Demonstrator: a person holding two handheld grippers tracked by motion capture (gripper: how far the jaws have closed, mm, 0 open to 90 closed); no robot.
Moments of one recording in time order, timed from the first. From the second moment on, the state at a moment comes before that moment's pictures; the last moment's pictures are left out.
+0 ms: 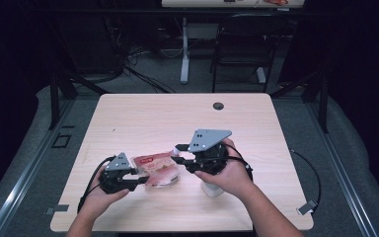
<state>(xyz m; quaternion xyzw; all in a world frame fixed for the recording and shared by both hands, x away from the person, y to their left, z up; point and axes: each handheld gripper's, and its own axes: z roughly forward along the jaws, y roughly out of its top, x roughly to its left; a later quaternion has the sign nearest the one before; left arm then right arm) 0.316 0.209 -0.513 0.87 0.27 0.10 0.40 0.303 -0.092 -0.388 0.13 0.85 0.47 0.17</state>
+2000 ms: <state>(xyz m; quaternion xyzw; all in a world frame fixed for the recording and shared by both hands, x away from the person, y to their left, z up) 0.308 0.212 -0.515 0.87 0.30 0.11 0.38 0.272 -0.264 -0.418 0.33 0.75 0.52 0.23</state>
